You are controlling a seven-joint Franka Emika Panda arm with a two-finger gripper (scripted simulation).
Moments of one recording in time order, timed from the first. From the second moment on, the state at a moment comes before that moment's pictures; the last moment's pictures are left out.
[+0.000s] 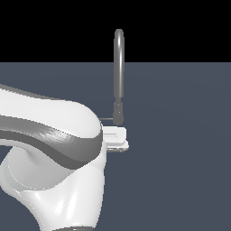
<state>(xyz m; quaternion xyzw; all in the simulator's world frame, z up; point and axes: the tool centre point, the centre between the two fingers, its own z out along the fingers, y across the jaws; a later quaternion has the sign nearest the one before) -0.043 0.067 0.090 0.01 0.69 0.02 0.73</state>
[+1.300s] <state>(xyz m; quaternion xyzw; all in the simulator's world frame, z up) -0.045 0.038 0.080 0.01 0.71 -0.01 0.71</state>
